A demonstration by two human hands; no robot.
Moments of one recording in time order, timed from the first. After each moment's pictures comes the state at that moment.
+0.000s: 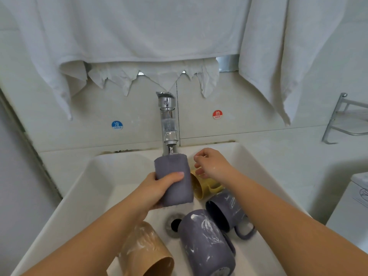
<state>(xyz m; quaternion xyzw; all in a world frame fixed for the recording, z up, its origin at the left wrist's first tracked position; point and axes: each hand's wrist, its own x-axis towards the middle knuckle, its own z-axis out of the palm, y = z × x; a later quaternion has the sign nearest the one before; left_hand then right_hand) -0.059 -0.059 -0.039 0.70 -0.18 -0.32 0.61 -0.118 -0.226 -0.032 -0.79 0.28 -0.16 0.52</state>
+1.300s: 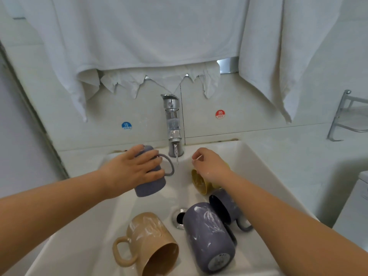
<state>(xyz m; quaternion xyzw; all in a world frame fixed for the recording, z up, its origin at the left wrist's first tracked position) 0.015 0.006 -0.002 0.56 -0.65 0.45 -0.24 -0.125 -0.208 -0.032 -0.87 0.24 -0.16 0.40</state>
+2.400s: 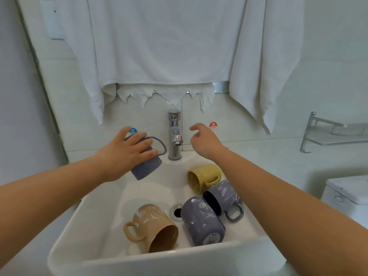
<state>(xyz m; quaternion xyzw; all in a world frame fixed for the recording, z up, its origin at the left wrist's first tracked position) -0.018 0.042 0.048 0.64 -0.60 0.42 -0.25 -0.156 -0.168 0.055 -0.87 0.21 -0.24 0.38</state>
